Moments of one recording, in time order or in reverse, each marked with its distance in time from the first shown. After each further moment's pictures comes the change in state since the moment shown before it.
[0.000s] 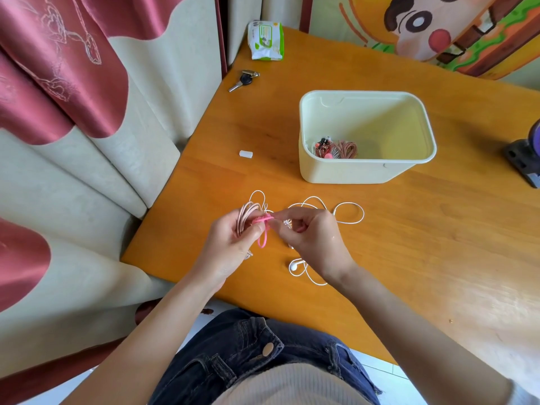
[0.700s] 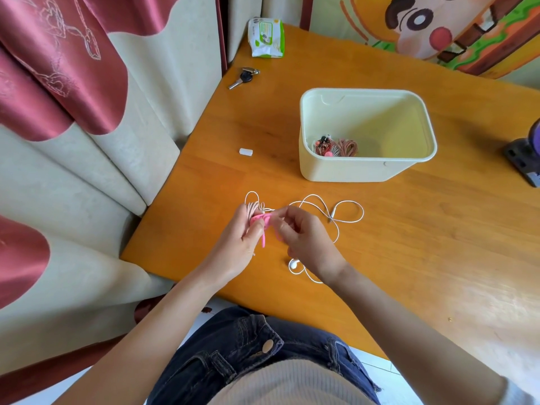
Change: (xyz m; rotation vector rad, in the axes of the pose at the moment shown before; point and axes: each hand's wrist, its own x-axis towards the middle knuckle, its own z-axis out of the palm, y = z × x) left_hand -0.001 0.003 0.005 0.247 -0.102 0.006; right_hand 0.000 -0.002 0.011 0.220 -0.163 0.290
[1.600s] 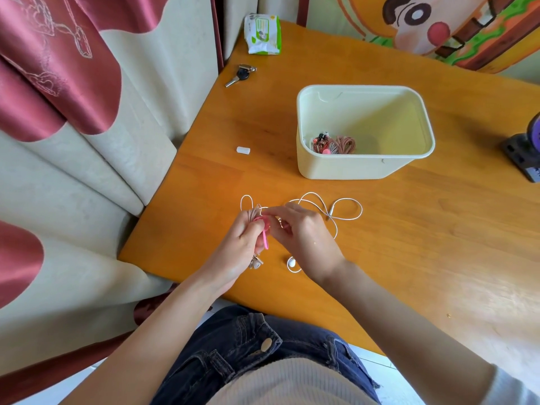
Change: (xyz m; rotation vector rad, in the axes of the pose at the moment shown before) left_hand -0.002 0.009 0.011 -0.314 -0.003 -0.178; right_hand 0.003 0.009 -0.001 -0.492 0.168 -0.490
